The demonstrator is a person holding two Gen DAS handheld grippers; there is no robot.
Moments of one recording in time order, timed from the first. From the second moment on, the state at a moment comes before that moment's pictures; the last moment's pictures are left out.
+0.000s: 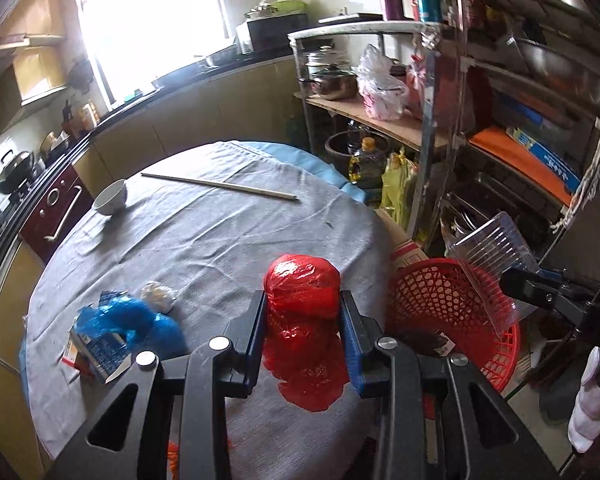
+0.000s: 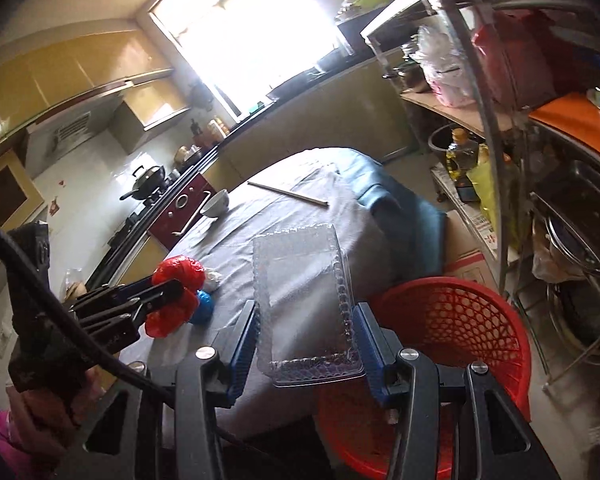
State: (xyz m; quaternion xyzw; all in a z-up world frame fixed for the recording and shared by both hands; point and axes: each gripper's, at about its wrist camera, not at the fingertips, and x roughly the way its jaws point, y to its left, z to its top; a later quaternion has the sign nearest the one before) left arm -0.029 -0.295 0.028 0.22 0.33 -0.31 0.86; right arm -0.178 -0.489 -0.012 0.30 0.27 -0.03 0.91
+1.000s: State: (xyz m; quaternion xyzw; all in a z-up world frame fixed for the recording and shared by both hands) left arm -0.051 -0.408 -0.041 0.28 0.41 -0.41 0.77; right arm -0.213 -0.558 -0.071 0.38 0.29 -0.10 0.87
